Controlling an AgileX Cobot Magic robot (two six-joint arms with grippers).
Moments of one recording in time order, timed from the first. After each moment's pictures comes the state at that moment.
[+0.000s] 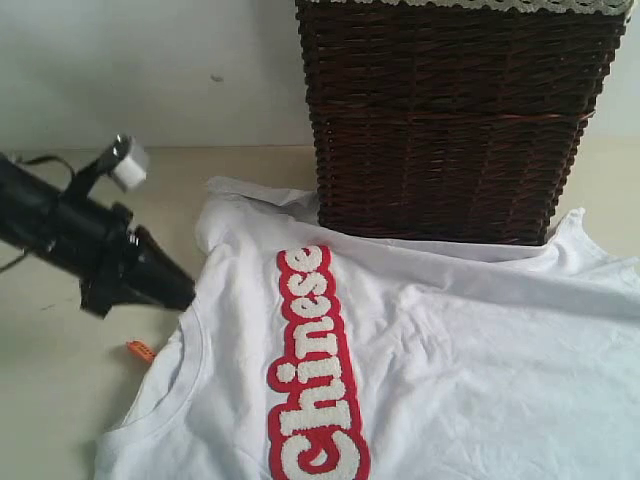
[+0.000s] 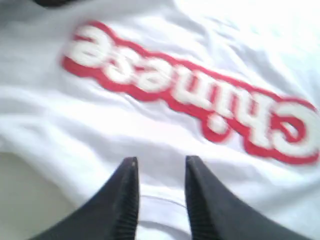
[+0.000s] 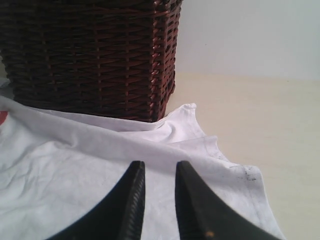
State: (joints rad) left arm -0.08 1.93 -1.09 -1.04 1.04 1.75; right arm 0.02 0.01 -0.01 0.05 0.34 -0.10
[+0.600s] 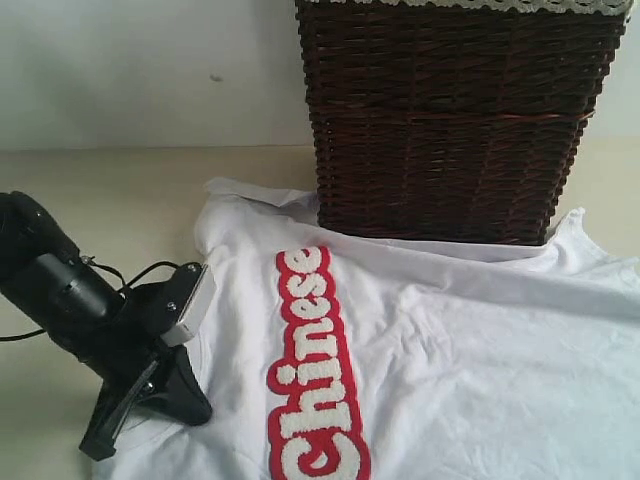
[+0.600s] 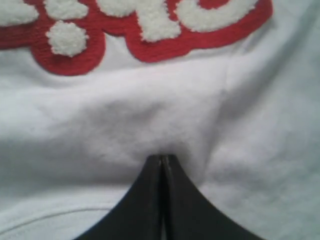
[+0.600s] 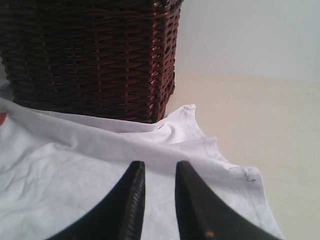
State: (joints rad) left arm -0.30 1.98 -0.89 -0.89 0.83 2.09; right arm 0.02 0.01 -0.01 0.05 0.33 -0.10
